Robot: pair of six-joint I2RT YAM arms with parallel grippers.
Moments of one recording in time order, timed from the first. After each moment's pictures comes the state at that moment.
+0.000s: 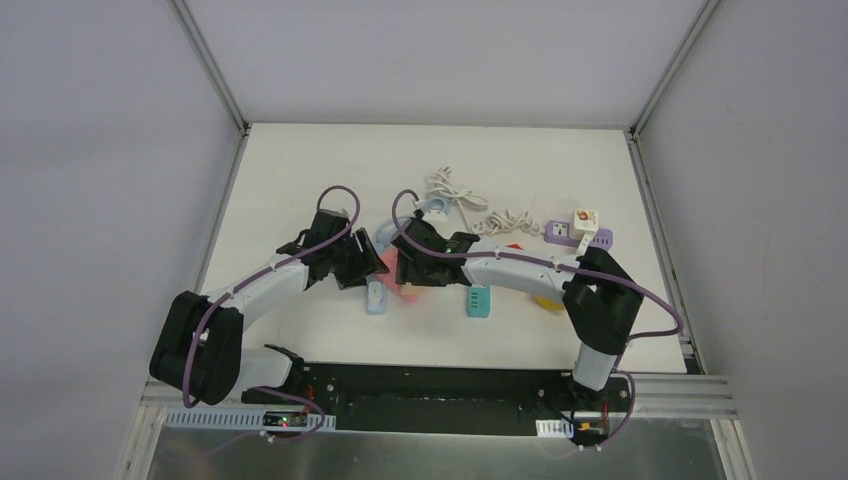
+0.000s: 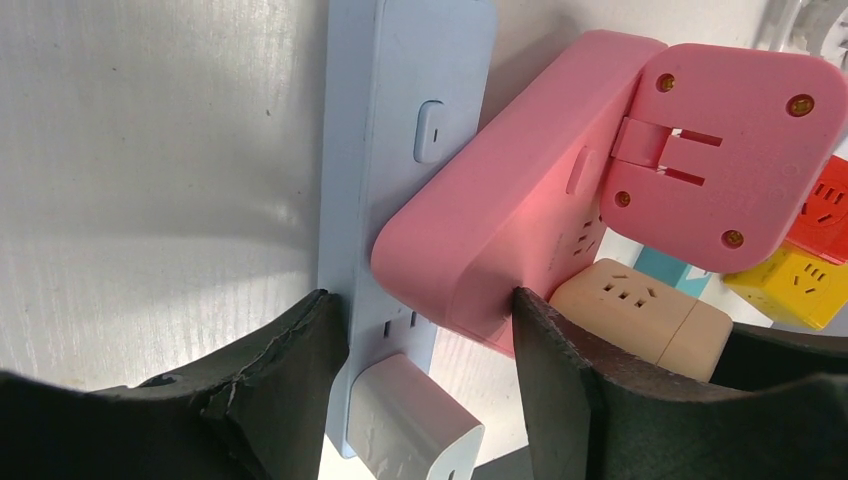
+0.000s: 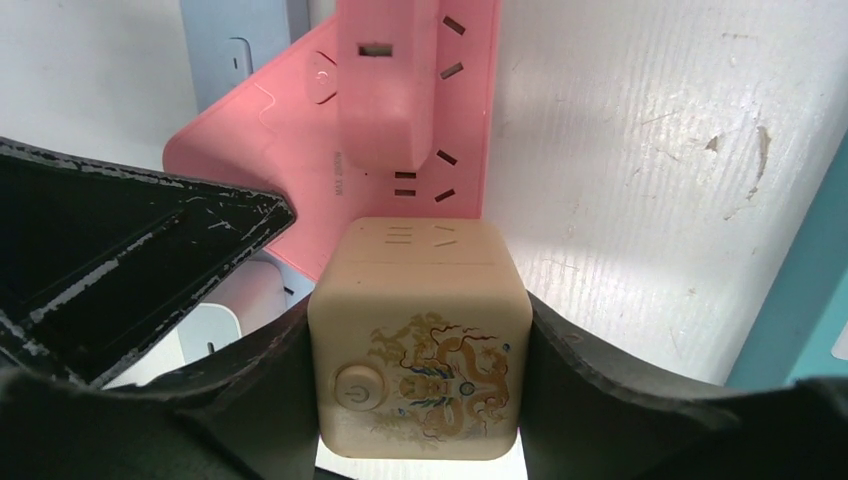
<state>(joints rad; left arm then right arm) -0.38 1.31 0.63 -0.29 0.15 -0.79 1.07 1.80 1.31 -0.56 0.27 0.94</state>
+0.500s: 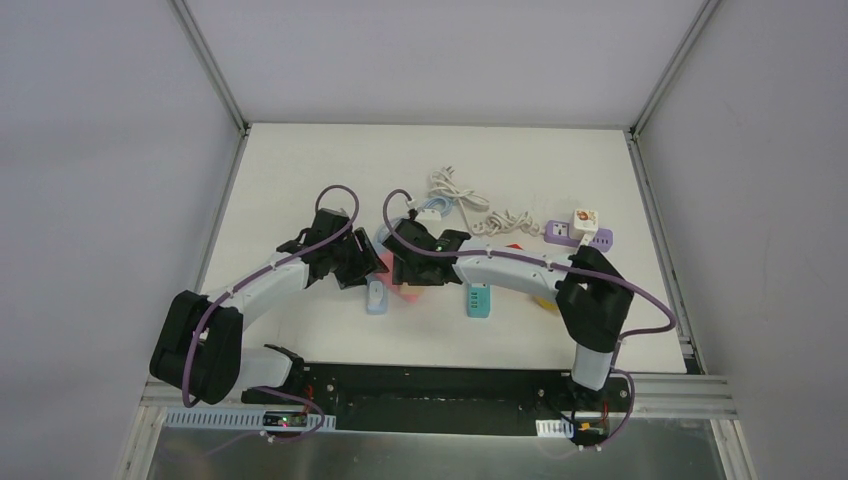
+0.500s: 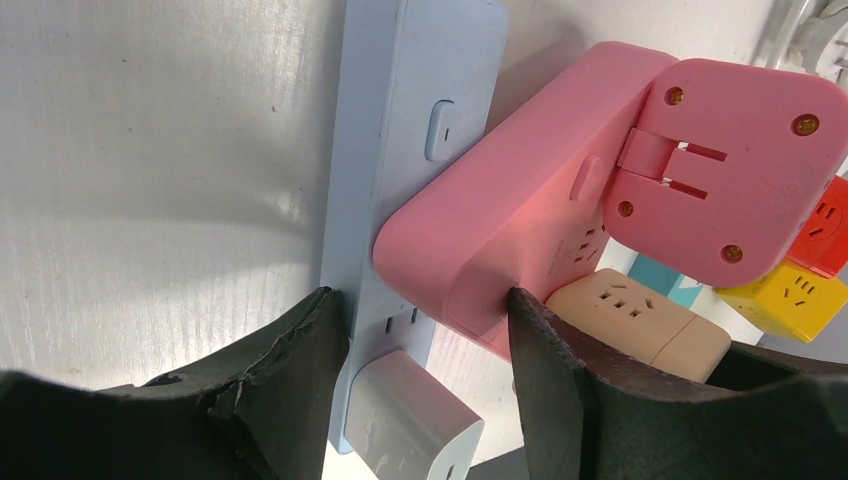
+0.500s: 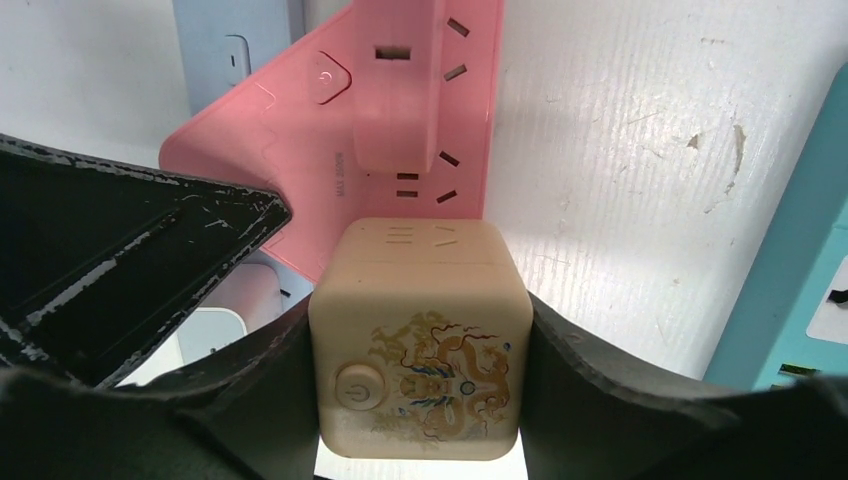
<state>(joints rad) -0.38 1.31 0.64 -0.33 0.13 -0.82 1.08 1.82 1.36 -0.61 0.30 0.94</state>
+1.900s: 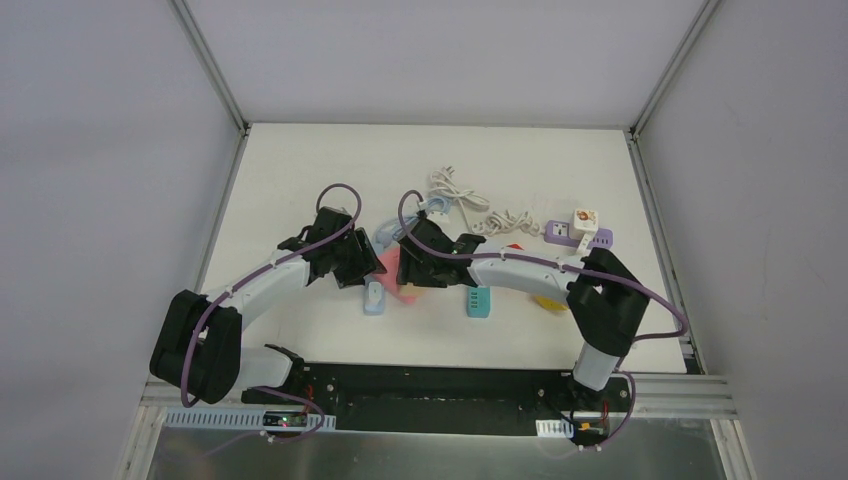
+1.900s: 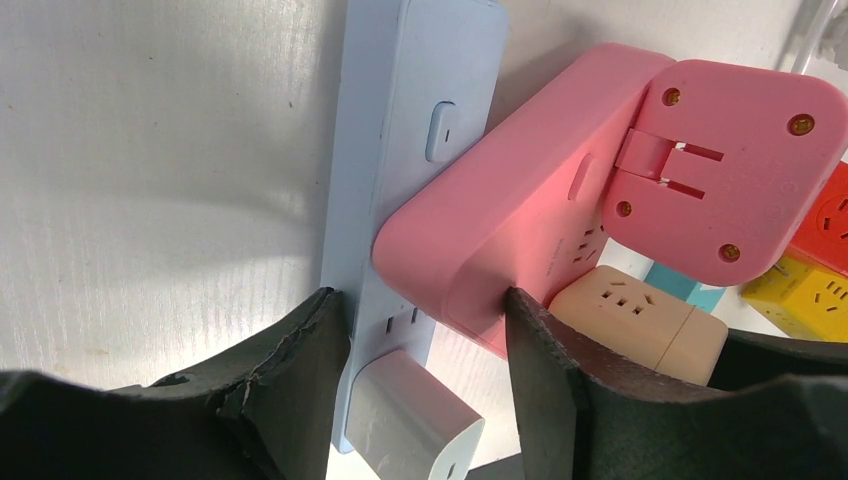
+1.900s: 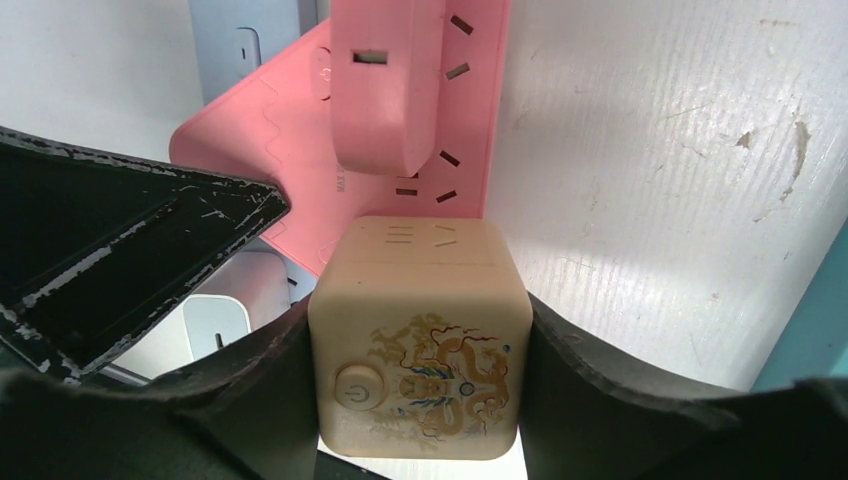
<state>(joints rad) -0.39 1.31 0.68 -0.40 0.08 -0.79 1.05 1.75 1.22 -0.46 0.19 0.95</state>
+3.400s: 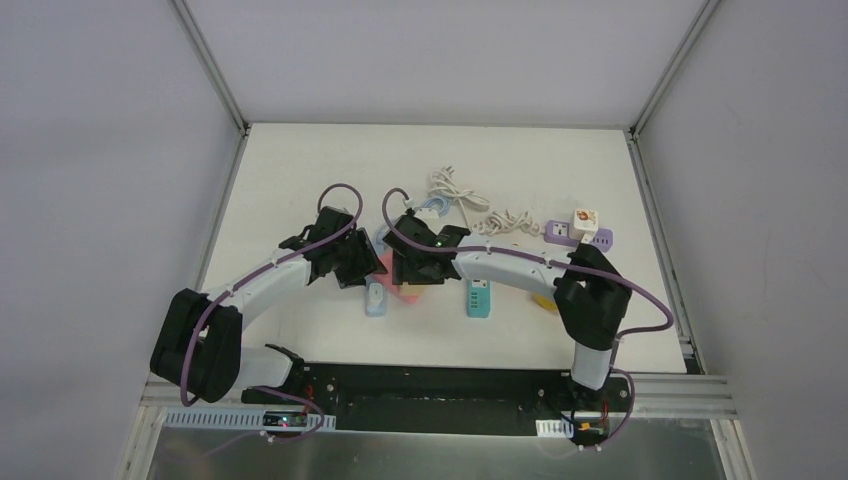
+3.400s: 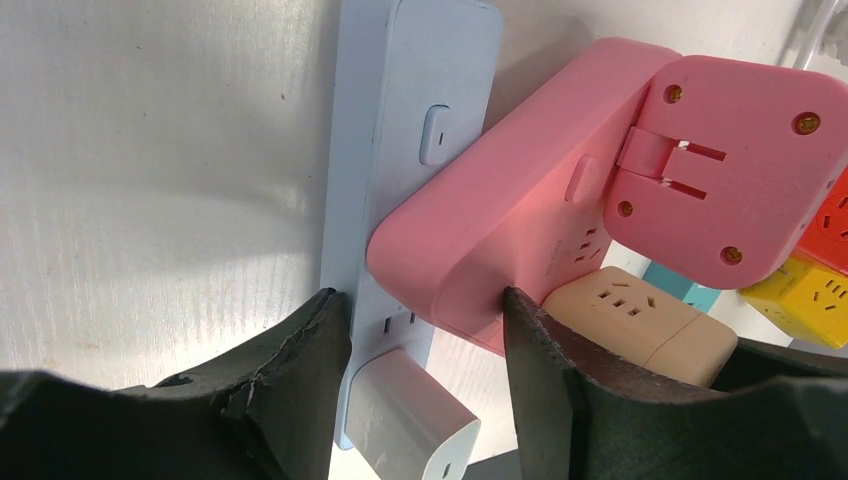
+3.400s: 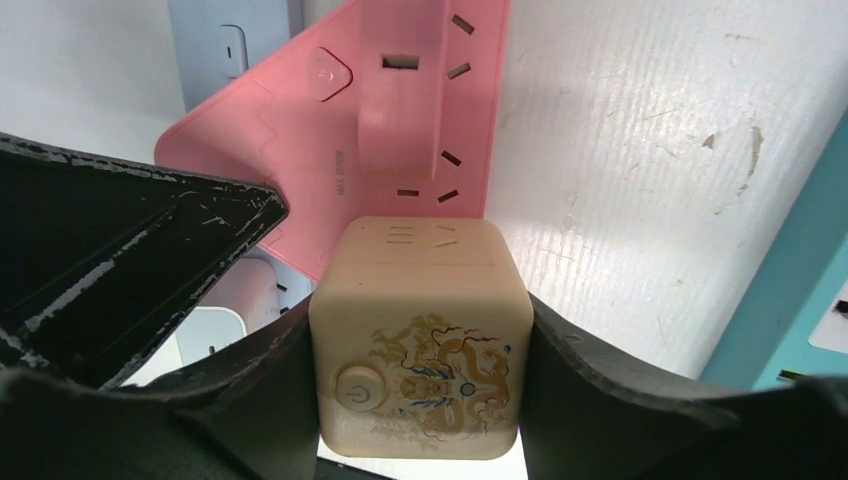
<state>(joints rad) -0.41 1.32 0.69 -0.41 0.08 -0.80 1.06 1.82 1.35 -0.61 0.23 0.90</state>
